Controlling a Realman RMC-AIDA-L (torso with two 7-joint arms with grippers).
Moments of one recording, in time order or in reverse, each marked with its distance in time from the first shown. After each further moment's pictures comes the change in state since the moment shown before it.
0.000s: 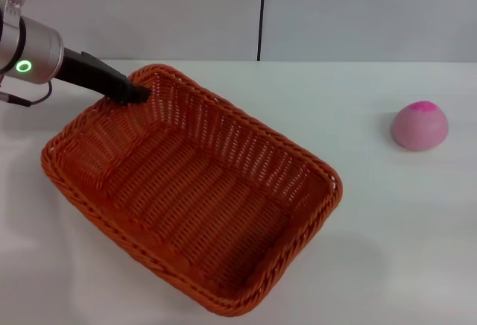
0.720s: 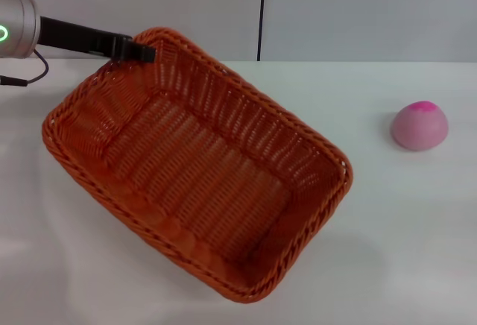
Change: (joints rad) left arm 0.016 0.010 -0.140 0.063 -0.149 0.099 -0.167; right arm 0.009 0.000 0.000 0.001 0.000 0.028 0.000
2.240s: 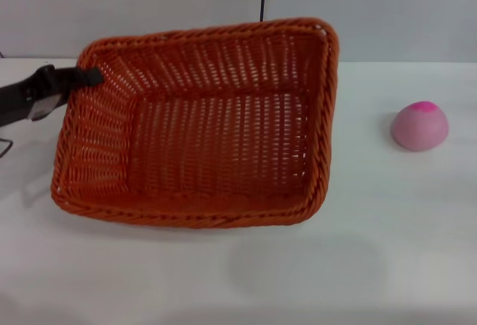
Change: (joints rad) left arm 0.289 -0.006 -0.221 -0.283 -0.456 -0.028 0.057; right arm 0.068 -0.014 -0.009 -0.001 0.000 0.093 -0.004
